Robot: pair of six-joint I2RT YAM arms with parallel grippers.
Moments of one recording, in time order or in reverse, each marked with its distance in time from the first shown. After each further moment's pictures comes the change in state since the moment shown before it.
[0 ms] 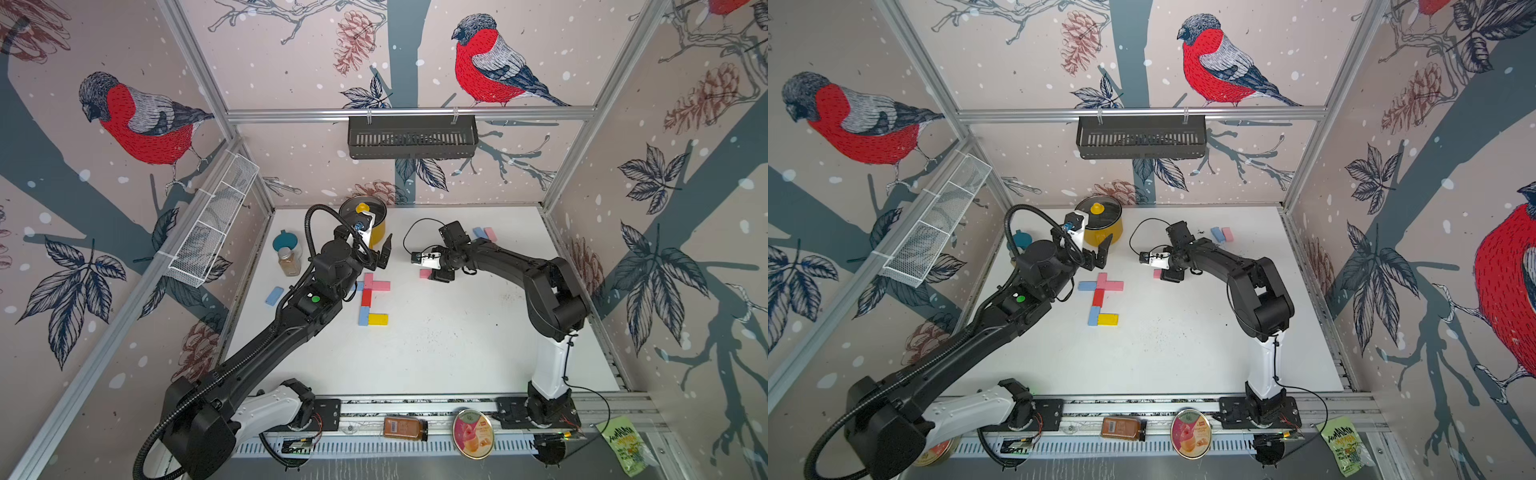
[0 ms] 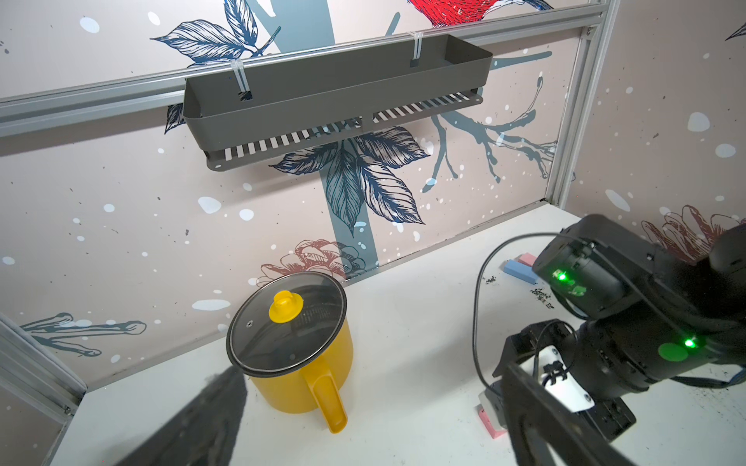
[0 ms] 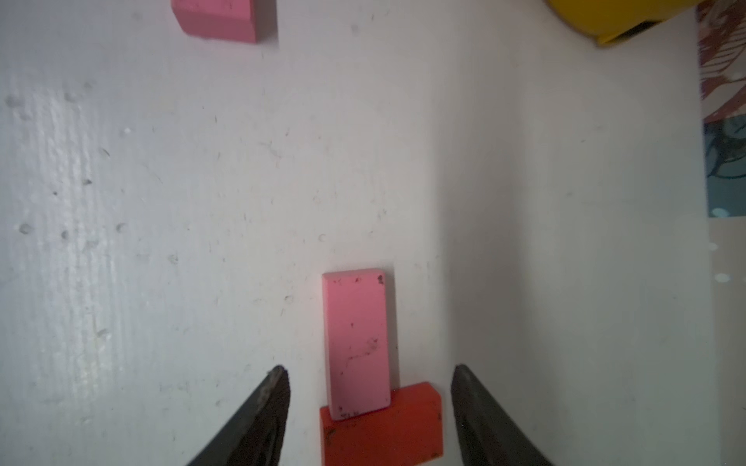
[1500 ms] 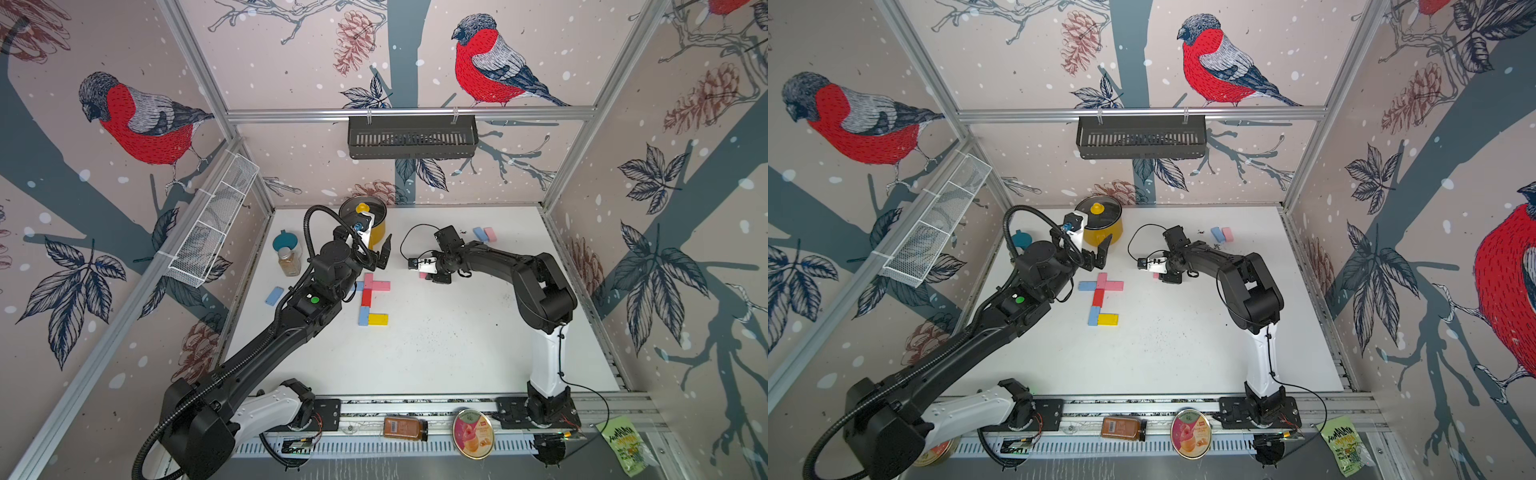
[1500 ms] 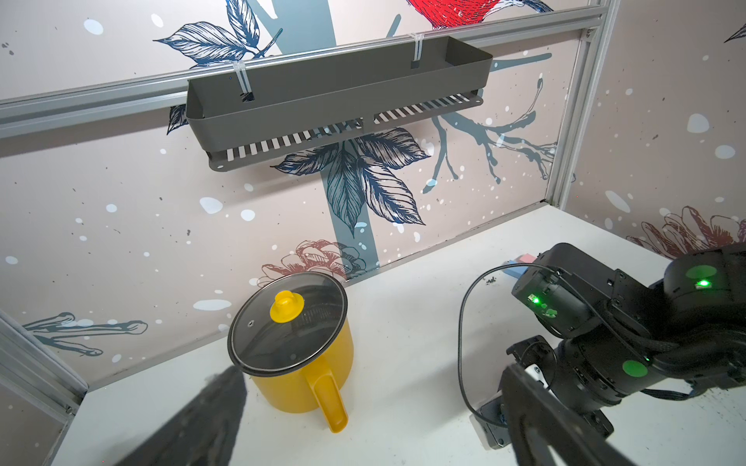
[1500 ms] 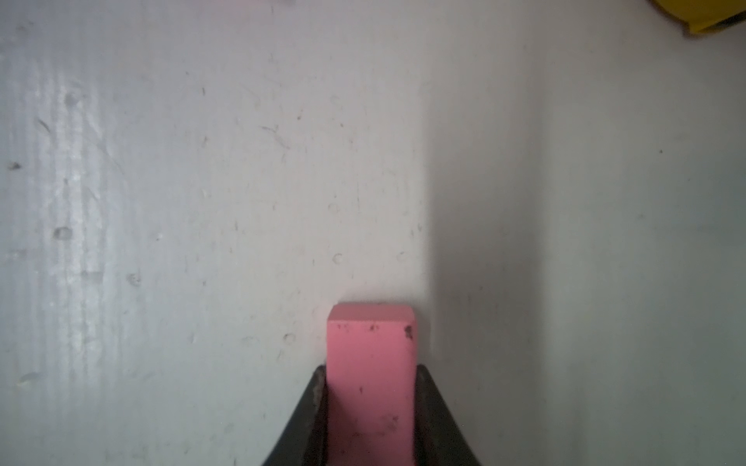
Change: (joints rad) left arm 0.000 -0.008 -0.007 0.003 0.000 0.000; right arm 0.002 0.127 0.009 0.029 0.018 -0.077
